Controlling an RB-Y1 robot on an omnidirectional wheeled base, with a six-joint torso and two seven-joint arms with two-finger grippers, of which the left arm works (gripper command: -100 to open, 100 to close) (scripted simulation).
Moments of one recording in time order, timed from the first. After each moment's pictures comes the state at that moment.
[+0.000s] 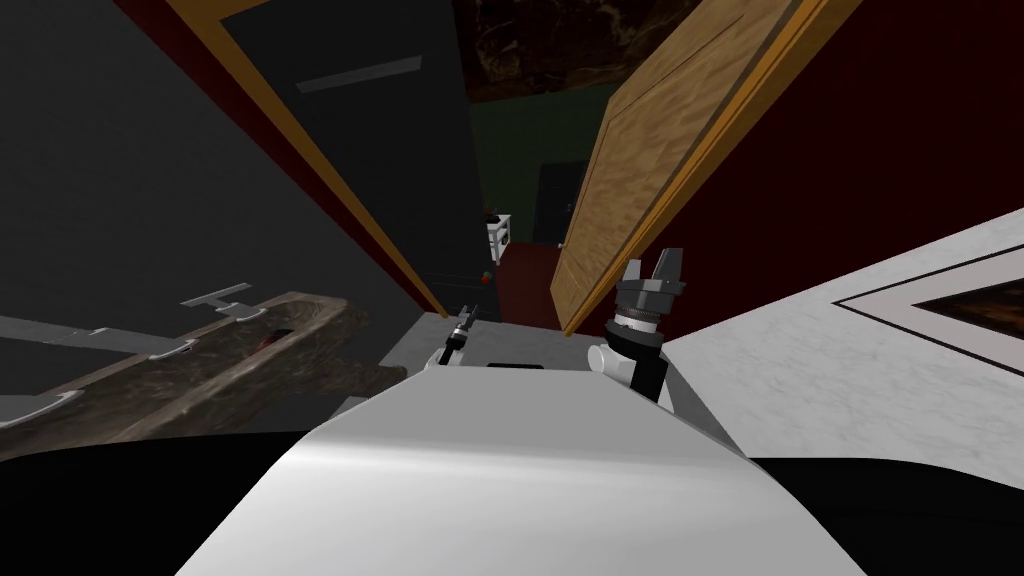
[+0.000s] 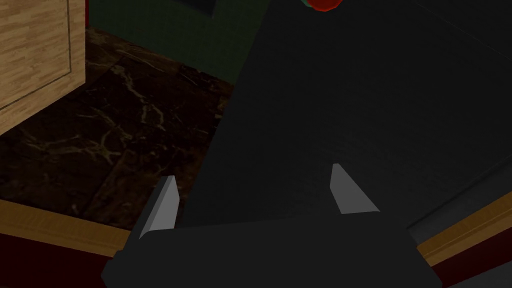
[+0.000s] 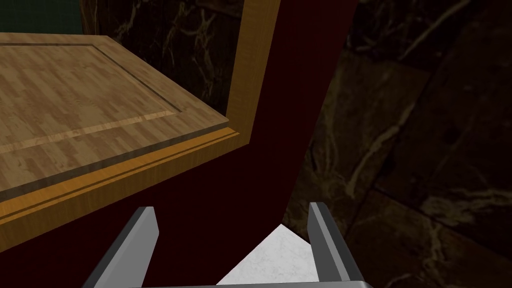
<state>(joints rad) 0.04 0.24 -0.08 -0.99 -0.05 -0.87 -0.86</state>
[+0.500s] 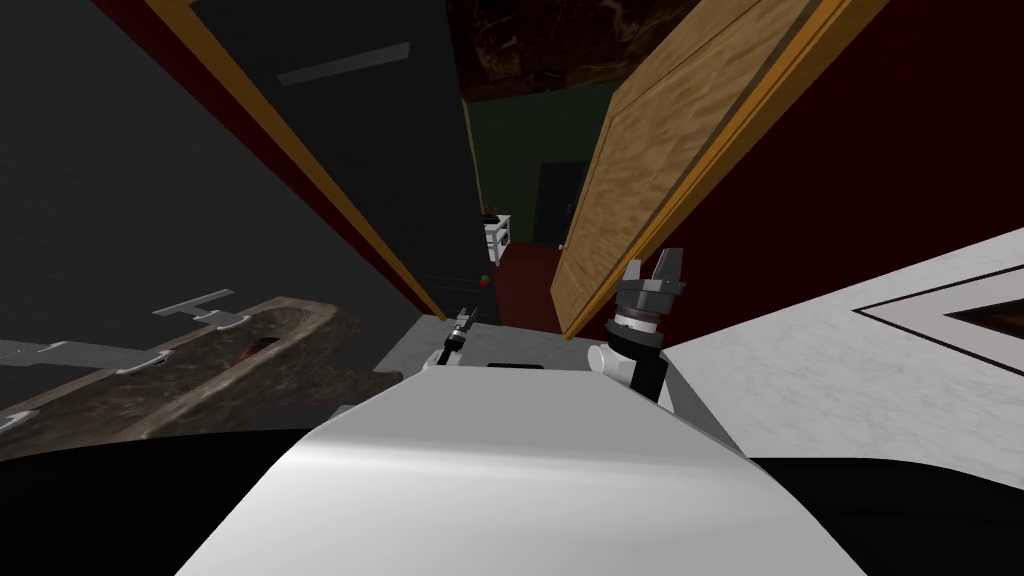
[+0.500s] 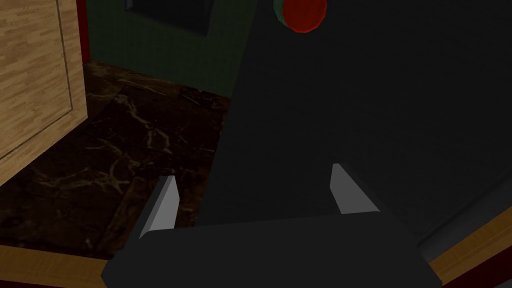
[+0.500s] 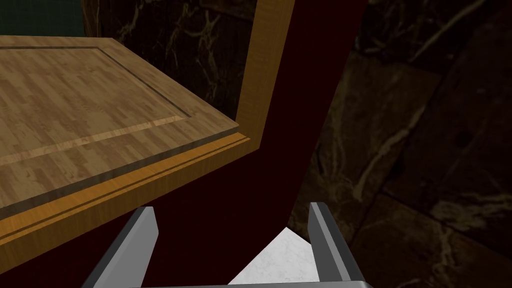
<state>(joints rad) 0.00 0.26 -0.08 -0.88 -0.05 -0.89 -0.94</state>
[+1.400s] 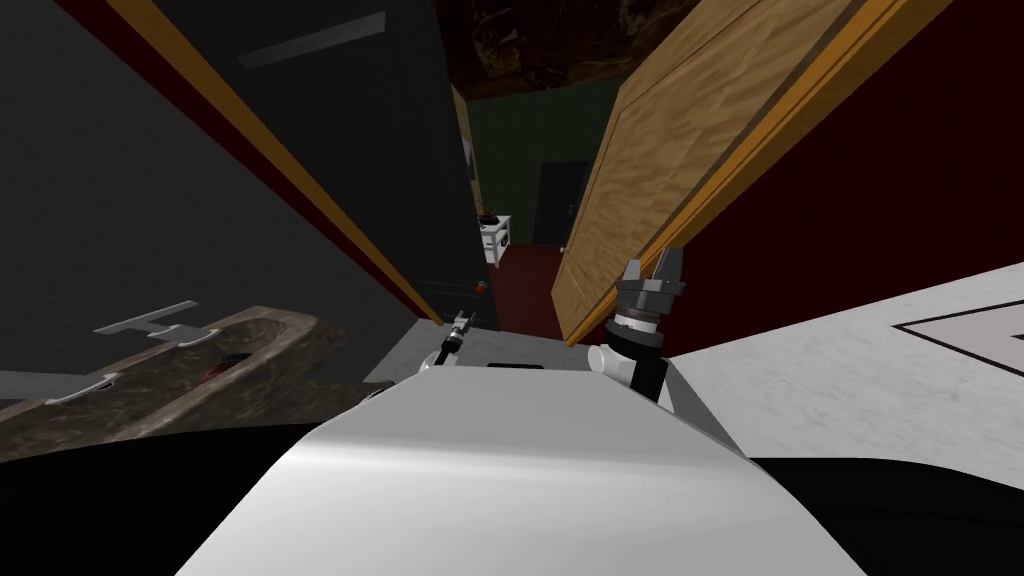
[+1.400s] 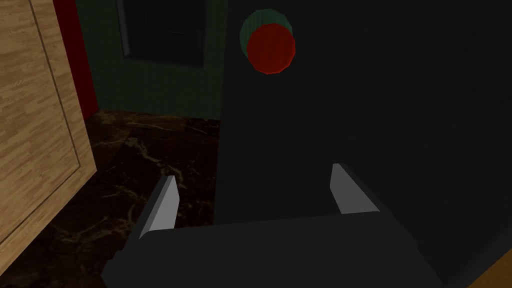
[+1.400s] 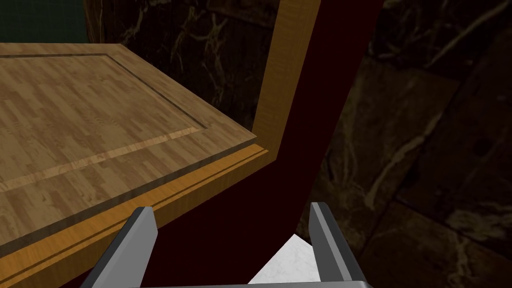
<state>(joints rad) -0.07 0.29 -0.08 -0.68 -0.05 -0.94 -1.08</state>
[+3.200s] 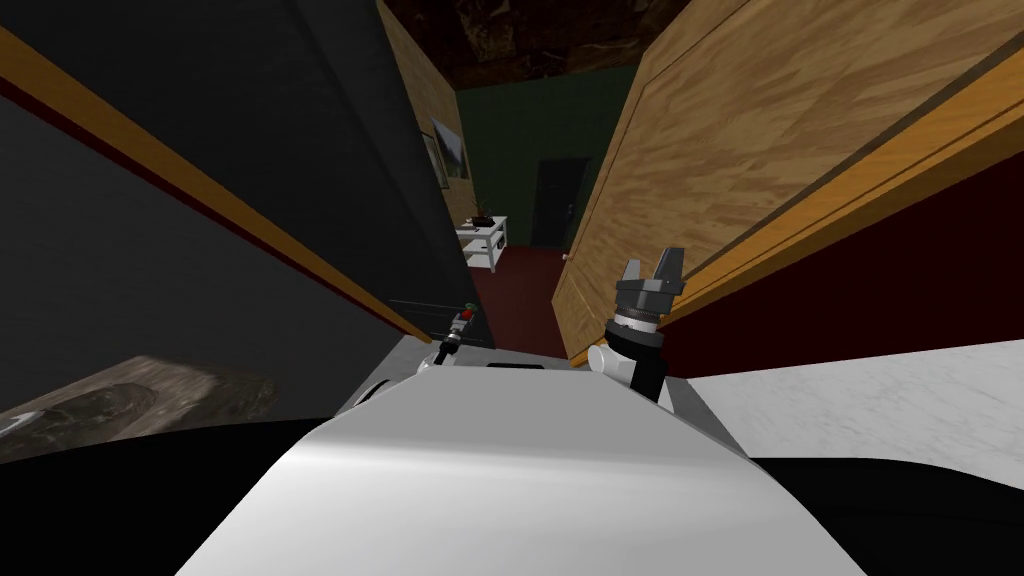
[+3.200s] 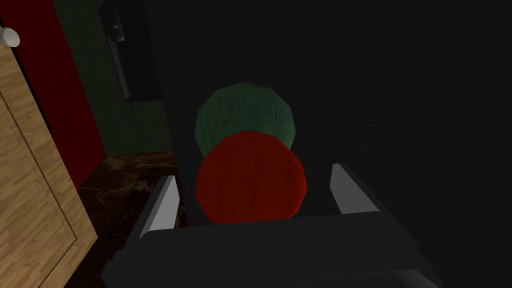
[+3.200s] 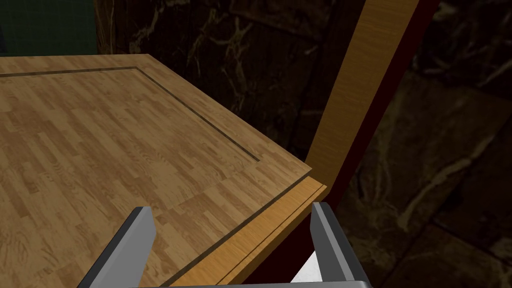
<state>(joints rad) -0.15 0.30 -0.06 -0.49 -0.04 -0.97 -1.22</state>
